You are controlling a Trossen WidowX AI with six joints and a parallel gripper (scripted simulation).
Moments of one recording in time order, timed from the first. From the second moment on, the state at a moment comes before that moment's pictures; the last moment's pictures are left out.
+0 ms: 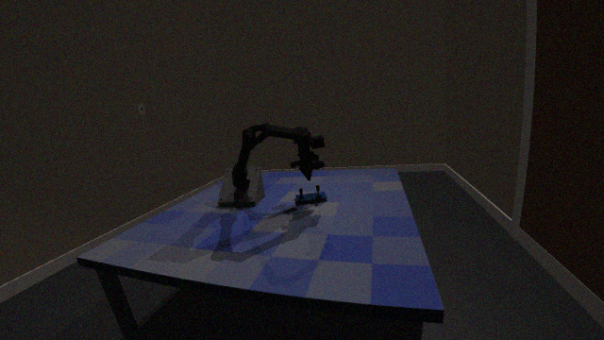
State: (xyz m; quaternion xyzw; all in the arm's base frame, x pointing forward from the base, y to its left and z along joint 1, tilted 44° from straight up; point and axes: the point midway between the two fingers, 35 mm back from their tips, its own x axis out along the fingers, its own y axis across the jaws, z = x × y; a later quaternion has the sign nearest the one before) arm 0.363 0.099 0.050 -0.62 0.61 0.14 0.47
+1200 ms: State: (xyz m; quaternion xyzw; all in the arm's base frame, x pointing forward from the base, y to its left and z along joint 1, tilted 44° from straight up) arm 0.386 0.113 0.059 -0.77 0.43 0.47 0.01
